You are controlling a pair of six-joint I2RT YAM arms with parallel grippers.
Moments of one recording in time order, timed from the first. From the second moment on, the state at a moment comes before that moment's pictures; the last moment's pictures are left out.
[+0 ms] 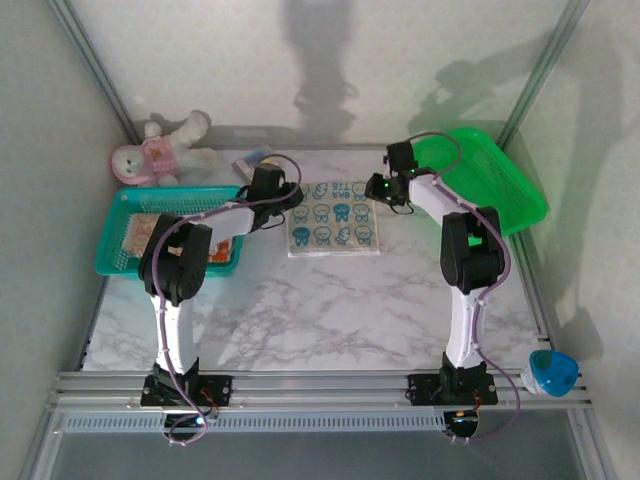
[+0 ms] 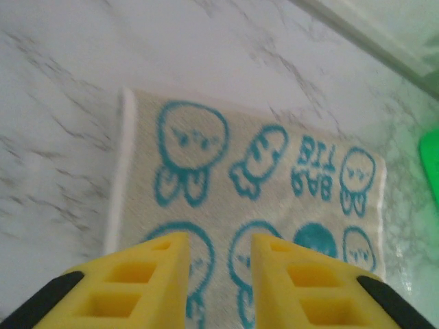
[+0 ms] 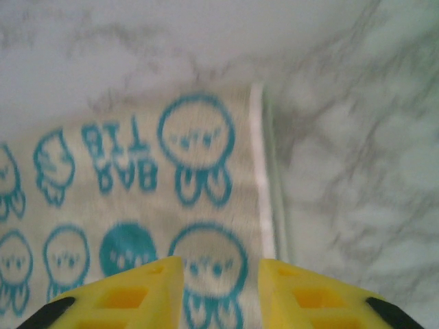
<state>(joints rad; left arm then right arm) -0.38 2.03 1.33 0.06 0.09 -0.71 0.29 2.07 1.58 -0.47 -0.17 0.43</state>
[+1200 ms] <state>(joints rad) -0.62 1.70 0.93 -0.25 0.01 -0.86 0.58 1.47 0.81 -0.48 -0.06 0.63</state>
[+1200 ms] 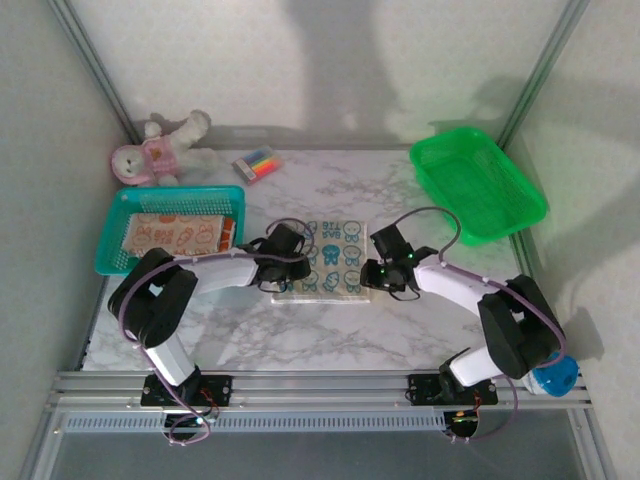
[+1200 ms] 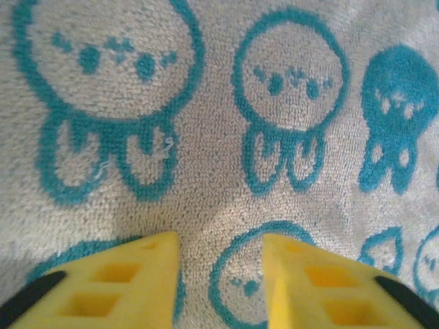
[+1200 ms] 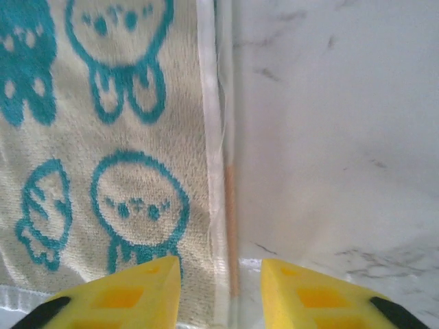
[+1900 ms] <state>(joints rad) -0.31 1.98 1.49 -0.56 0.15 -1.24 0.39 2.01 1.69 -0.90 -0.12 0.89</state>
